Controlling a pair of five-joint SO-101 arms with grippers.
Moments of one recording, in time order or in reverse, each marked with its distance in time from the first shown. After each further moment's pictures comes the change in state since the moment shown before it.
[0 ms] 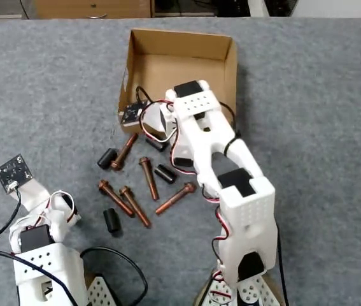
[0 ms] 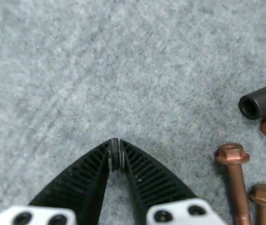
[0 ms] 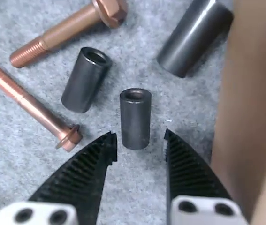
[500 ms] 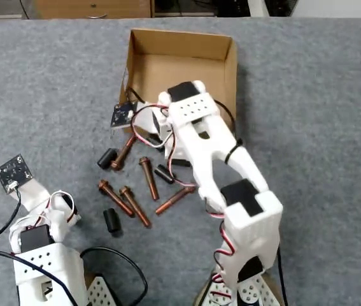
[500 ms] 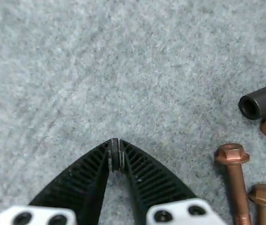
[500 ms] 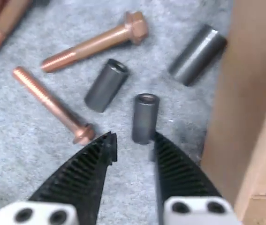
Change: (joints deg) left arm 0.0 0.0 0.0 0.0 0.0; right arm -2.8 -8.3 2.6 -0.1 0.0
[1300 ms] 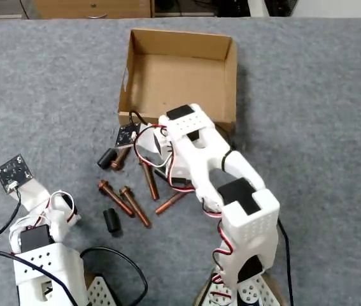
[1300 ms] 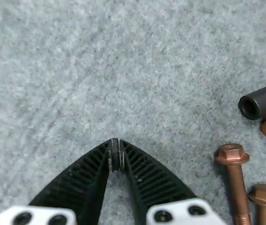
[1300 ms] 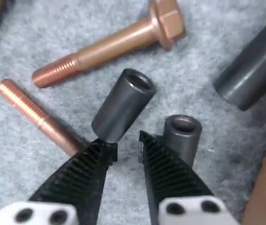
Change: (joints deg) left arm 0.0 0.0 0.0 0.0 0.0; right arm -1.4 0.4 17.5 -12.9 -2.3
